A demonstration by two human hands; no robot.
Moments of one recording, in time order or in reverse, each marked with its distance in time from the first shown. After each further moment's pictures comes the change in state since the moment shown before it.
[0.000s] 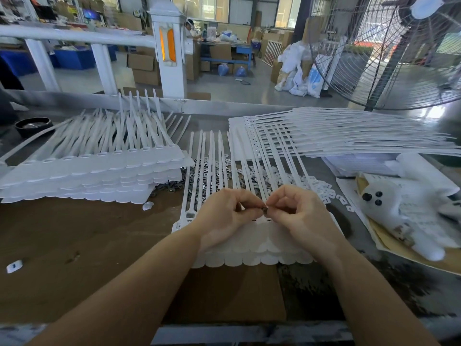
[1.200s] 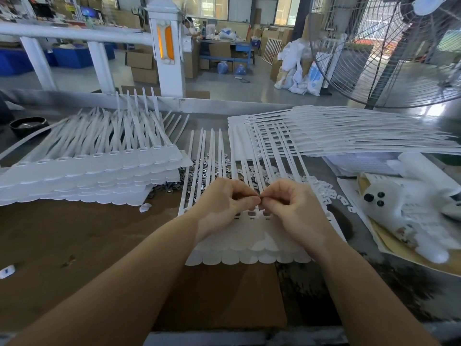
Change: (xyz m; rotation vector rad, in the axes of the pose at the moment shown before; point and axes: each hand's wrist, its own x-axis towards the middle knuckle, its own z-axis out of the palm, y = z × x) left_hand 0.017 0.002 -0.009 -0.136 -0.003 -0.101; right_hand 0.018 0.004 0.009 0.021 0.065 0.004
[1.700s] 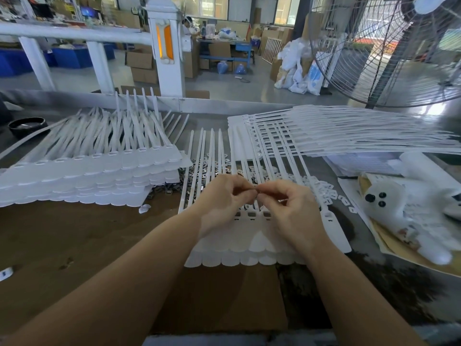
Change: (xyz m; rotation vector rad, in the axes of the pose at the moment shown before) left_hand 0.005 0.004 -0.001 0.087 0.029 -0.003; right_hand 0.001 0.002 0.012 -0.041 0.117 -0.143
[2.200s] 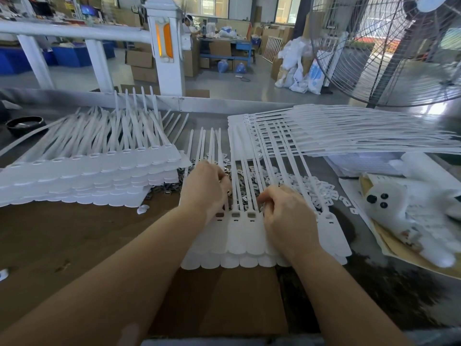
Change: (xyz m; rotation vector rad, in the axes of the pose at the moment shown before) left_hand 0.020 -0.019 -0.009 0.404 0.385 -0.116; right_hand -0.002 0.016 0.014 -0.569 0.030 -0.053
